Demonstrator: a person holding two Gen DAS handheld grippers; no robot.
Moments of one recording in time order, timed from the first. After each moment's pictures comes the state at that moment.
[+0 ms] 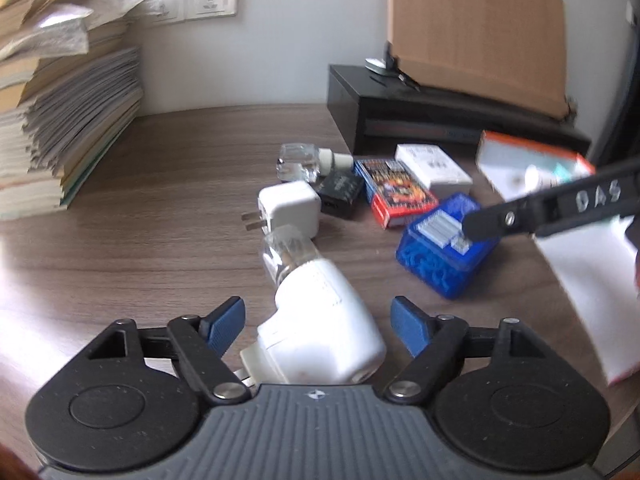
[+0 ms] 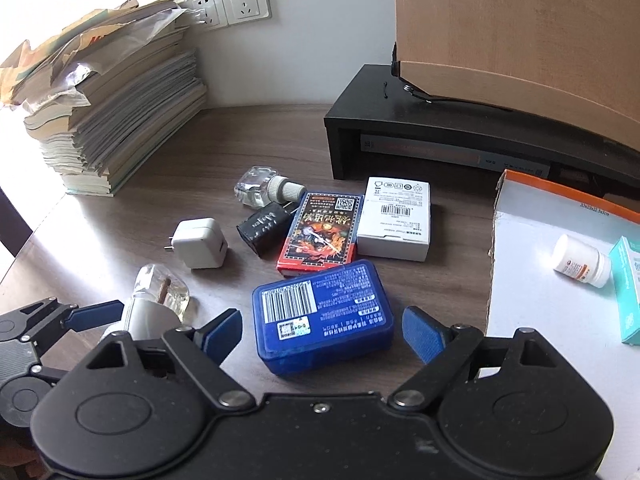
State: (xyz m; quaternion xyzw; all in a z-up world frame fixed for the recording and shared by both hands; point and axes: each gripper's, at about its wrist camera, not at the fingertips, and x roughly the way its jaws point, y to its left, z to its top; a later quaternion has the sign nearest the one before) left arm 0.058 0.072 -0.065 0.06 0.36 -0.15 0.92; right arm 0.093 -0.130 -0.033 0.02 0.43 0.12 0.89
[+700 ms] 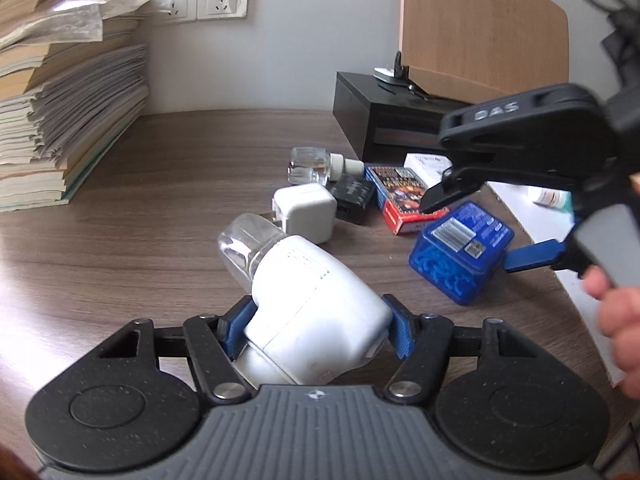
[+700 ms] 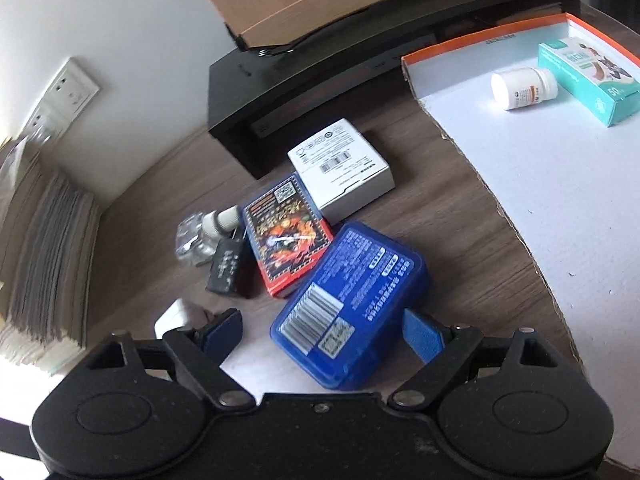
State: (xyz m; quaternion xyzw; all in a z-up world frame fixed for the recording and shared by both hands) left arm 0.062 0.089 -0.066 0.02 0.34 -0.14 0.93; right arm 0.126 -0.109 -0.057 0.28 0.46 -0.12 0.84
